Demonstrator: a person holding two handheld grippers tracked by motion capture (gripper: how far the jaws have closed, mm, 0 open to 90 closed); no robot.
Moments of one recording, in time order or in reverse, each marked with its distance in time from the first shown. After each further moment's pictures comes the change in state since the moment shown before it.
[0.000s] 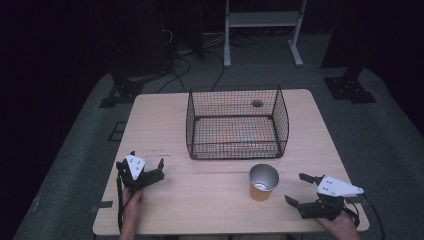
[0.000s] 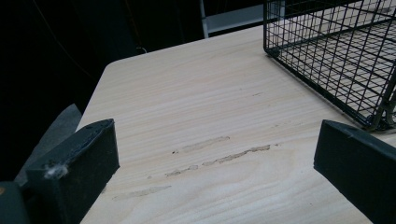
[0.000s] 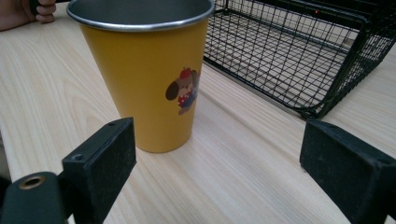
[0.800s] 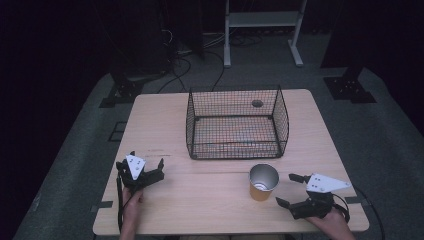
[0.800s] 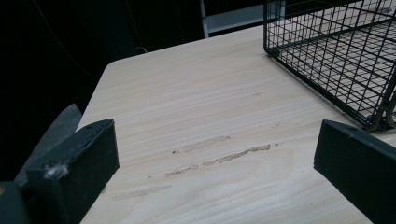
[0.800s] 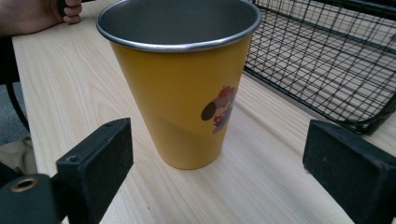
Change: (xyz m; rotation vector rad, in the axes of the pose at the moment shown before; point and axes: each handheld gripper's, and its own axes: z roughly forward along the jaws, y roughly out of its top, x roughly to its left) left arm 0.000 0.000 0.000 -0.003 0.002 -0.002; right arm 0.009 0.012 0.018 0.033 0.088 0.007
